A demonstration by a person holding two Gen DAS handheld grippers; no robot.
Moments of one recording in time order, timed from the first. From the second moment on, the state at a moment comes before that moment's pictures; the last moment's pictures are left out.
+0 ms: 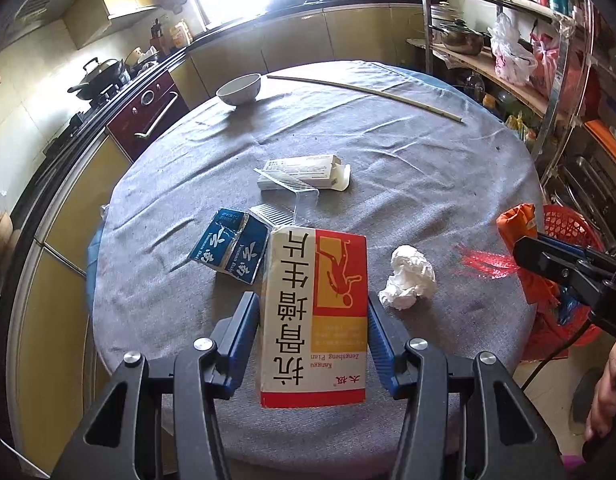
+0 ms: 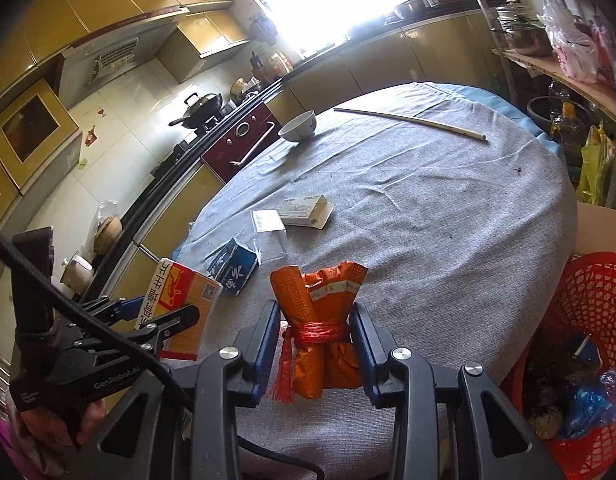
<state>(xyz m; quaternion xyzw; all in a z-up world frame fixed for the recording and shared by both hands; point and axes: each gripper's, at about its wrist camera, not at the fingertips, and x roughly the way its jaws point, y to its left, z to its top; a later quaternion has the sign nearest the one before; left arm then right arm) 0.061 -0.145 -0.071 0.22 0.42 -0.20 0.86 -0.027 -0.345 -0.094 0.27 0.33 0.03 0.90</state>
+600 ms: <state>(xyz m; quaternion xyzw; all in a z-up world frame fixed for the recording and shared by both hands) 0.051 -0.159 -0.070 0.24 0.41 -0.21 0.86 -0.038 -0.352 -0.094 0.28 0.33 0.03 0.90</state>
